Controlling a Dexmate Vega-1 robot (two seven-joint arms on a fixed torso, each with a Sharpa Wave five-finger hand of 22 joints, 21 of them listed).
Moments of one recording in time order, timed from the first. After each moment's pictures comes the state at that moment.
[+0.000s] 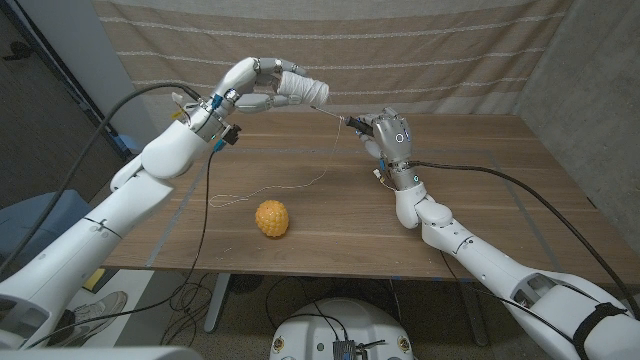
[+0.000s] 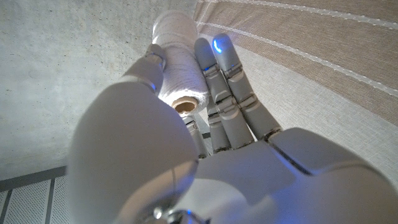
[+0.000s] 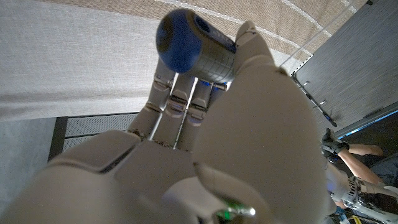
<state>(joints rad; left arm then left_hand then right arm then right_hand) 0.91 0.81 0.20 -1.83 -0.14 -0.52 -0.02 1.10 -0.07 0.53 -0.16 0.17 0.78 -0.10 0.30 0.27 0.79 0.07 0.40 0.63 1.14 -0.15 0.37 0.32 0.86 -0.11 1.12 0.17 -0.69 -0.38 -0.65 -1.23 -1.09 0.08 -1.12 1.34 -0.06 0.14 -0.12 0.24 1.15 0.06 0.19 0.19 1.14 -0.03 0.21 0.31 1.10 -0.08 0.36 0.63 0.66 -0.06 1.40 0.18</state>
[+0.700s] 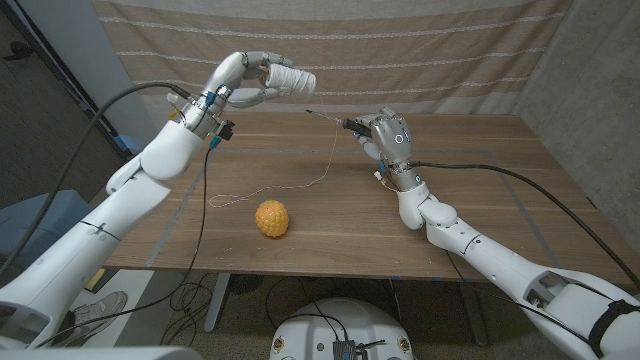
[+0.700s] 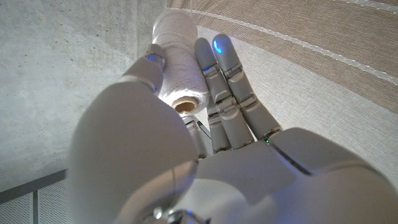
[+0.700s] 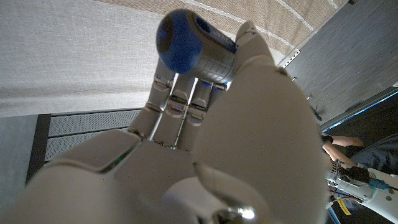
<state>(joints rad) 0.94 0.79 0.15 -1.85 -0.05 -0.46 0.09 1.10 -0.07 0.53 -0.16 0.17 0.78 -0.10 0.29 0.27 0.79 0.06 0.40 0.63 1.14 -0.15 0.37 0.32 0.86 -0.11 1.12 0.17 -0.68 -0.46 -0.73 -1.29 -1.05 0.07 -1.12 1.34 -0.06 0.14 -0.12 0.24 1.15 0.06 0.19 0.19 1.14 -0.03 0.21 0.31 1.10 -0.08 0.36 0.63 0.66 -0.06 1.40 0.18</state>
